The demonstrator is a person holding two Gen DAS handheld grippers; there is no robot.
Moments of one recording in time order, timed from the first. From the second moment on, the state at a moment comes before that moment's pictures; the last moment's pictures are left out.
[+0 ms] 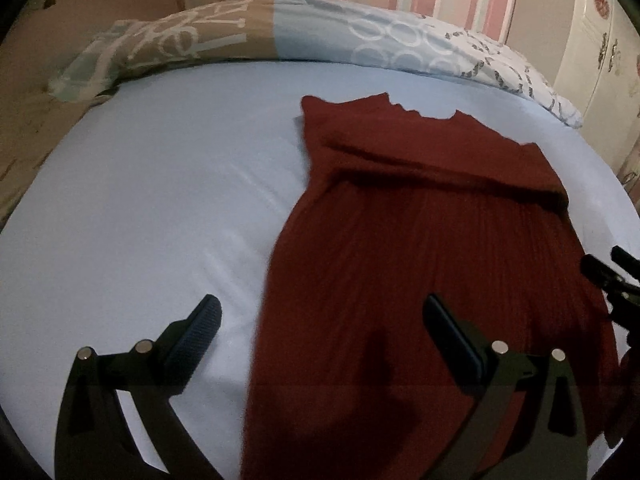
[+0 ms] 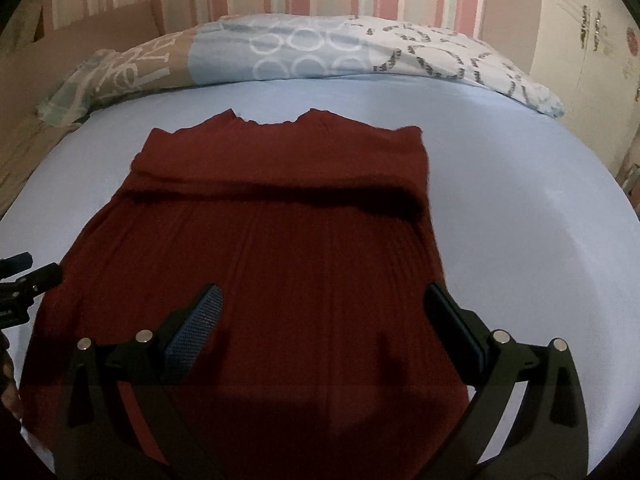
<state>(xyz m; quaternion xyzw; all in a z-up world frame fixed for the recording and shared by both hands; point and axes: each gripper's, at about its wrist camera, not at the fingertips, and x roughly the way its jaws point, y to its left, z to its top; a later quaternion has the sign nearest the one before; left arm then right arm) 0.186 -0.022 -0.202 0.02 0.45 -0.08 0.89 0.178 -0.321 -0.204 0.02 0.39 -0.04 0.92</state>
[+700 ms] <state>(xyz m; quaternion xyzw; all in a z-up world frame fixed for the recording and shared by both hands) 0.072 0.013 -0.168 0.03 0.45 -0.08 0.89 0.059 -0.289 -0.164 -0.01 0.37 -0.07 0.93</state>
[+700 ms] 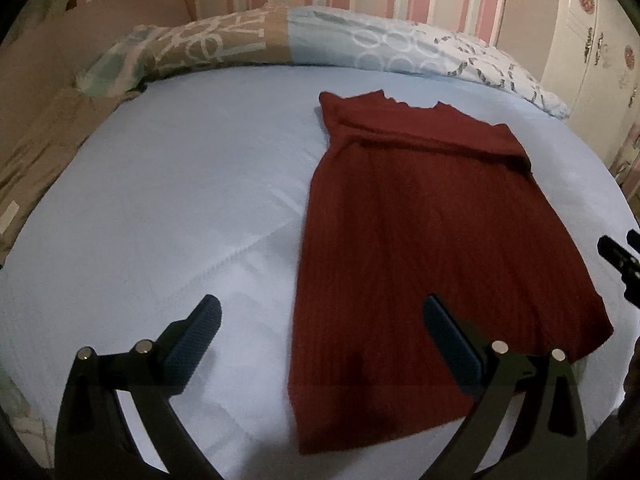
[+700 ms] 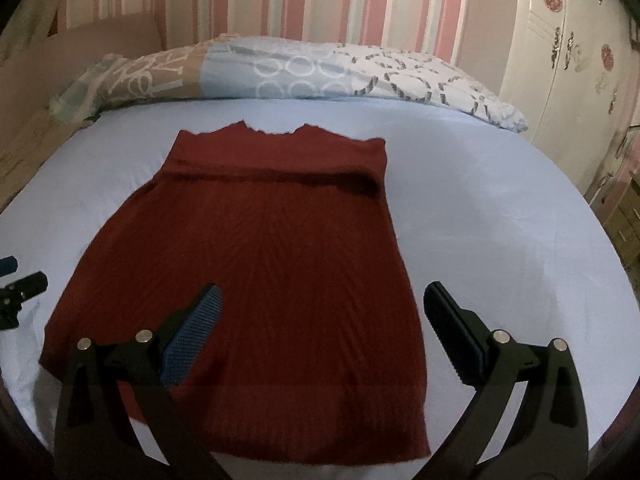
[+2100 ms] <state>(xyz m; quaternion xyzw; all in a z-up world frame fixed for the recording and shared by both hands) 0.038 -0.007 -0.238 0.07 0.51 -0.16 0.84 0.011 -0.311 -0.208 -0.01 0.43 -0.08 0.90</state>
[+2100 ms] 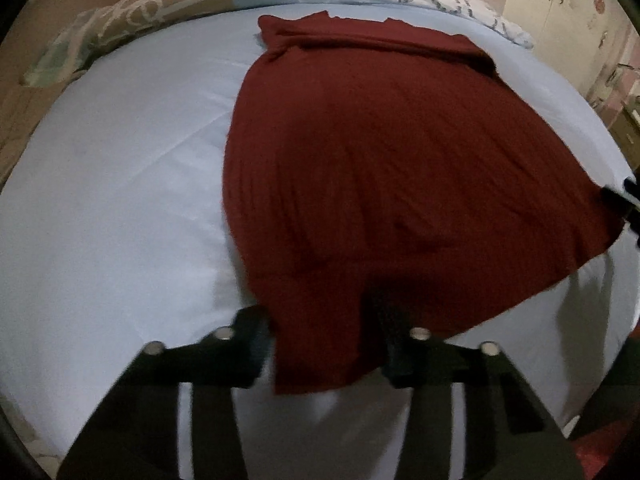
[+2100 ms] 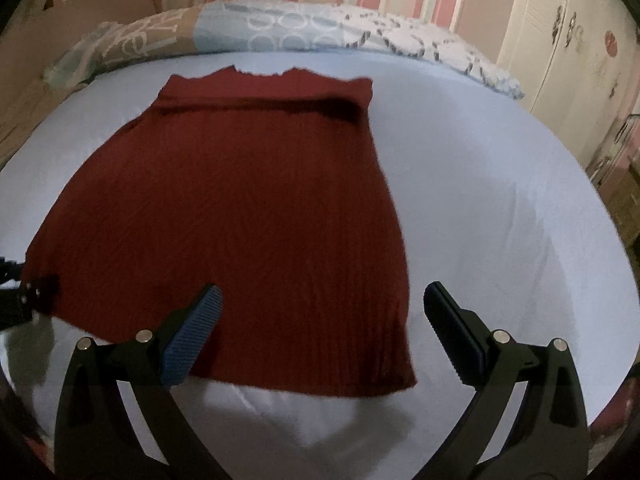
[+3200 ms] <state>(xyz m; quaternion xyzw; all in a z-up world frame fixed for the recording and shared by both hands) 0.039 -0.008 -0.239 0.06 0.52 -0.15 0.84 0.013 -0.352 -0.251 0.12 0.52 -0.04 0.84</state>
